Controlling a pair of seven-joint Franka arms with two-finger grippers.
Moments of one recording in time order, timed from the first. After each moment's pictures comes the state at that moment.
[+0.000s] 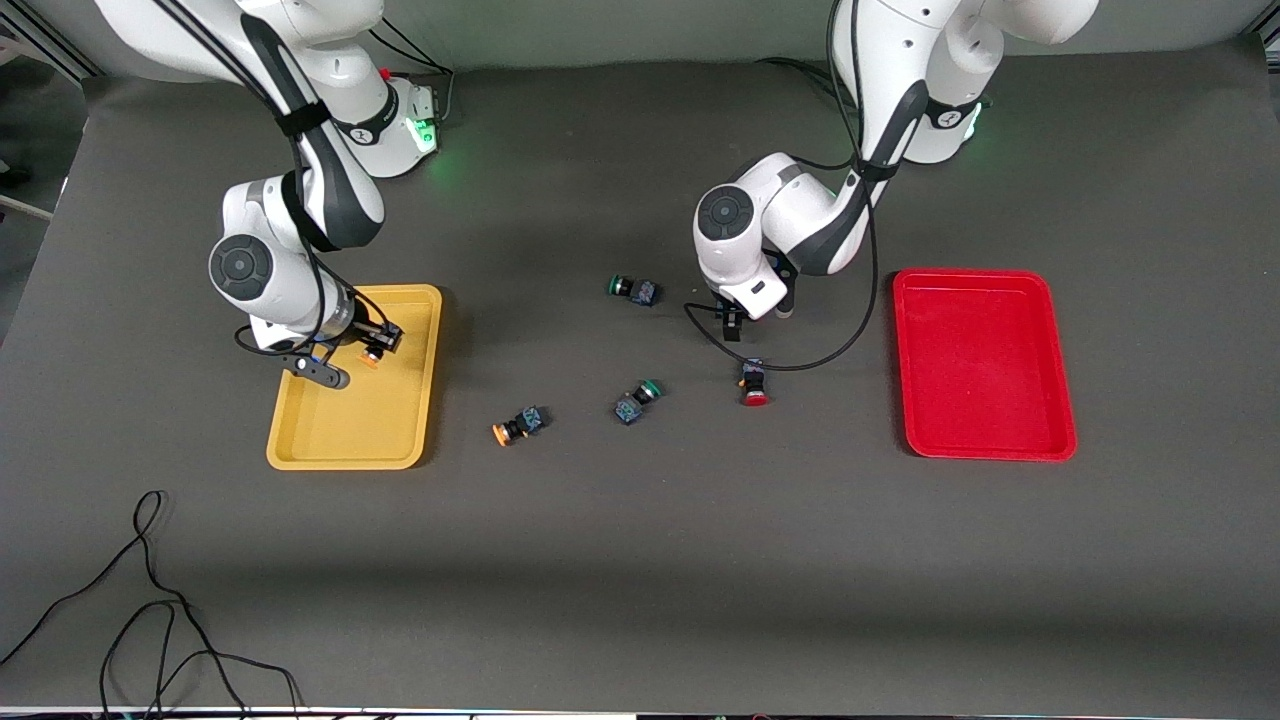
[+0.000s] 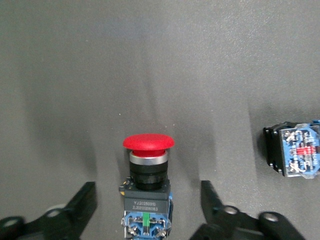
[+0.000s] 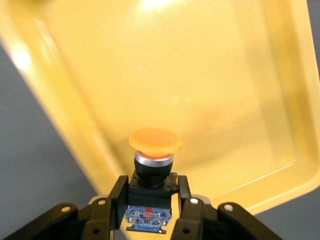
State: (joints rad) left arm -0.72 0.45 -0.08 -2.13 0.09 2.43 -2.34; right arm 0.18 0.13 -0.03 -2.42 -0.01 2.40 0.58
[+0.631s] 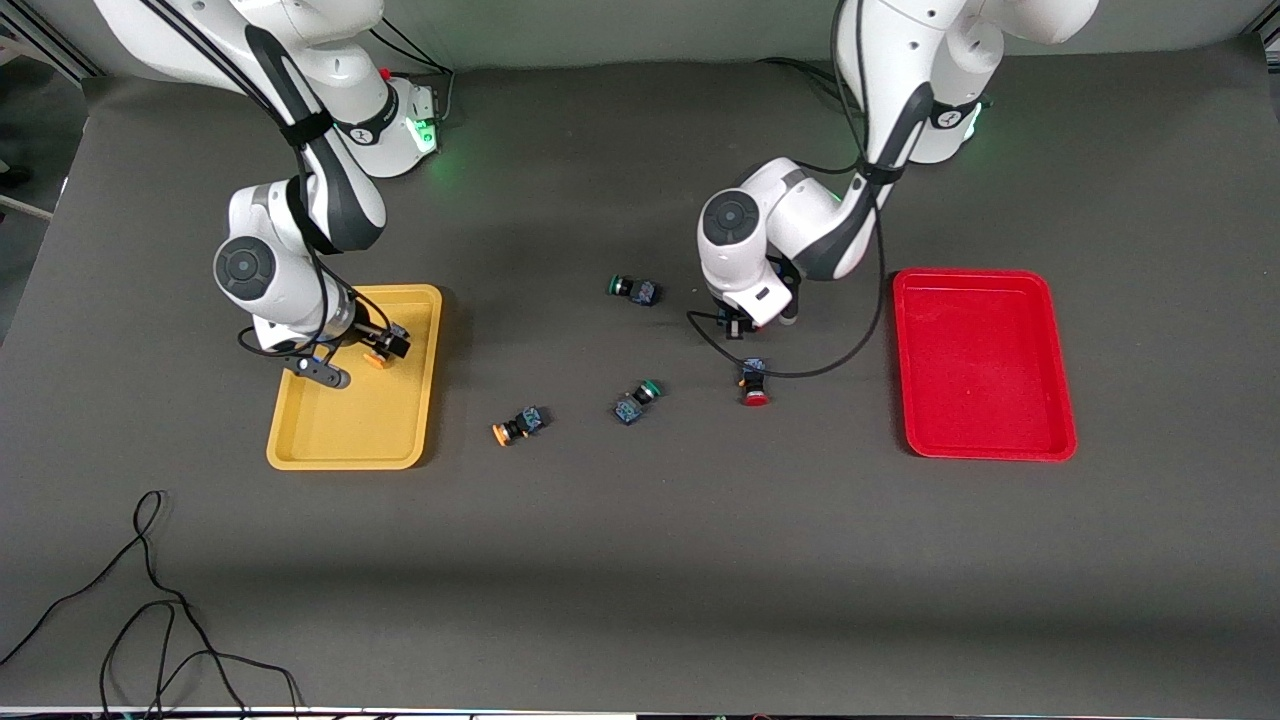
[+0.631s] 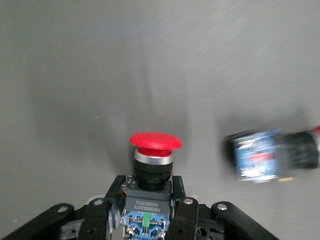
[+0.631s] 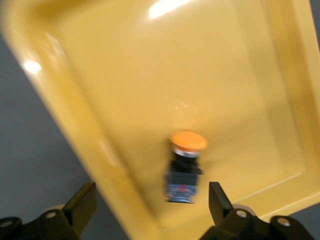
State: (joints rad) left arm -0.68 0.43 -0.06 -2.08 0.09 2.41 -2.34; right arm 0.20 0.13 -0.02 -2.35 0.00 2.39 0.64
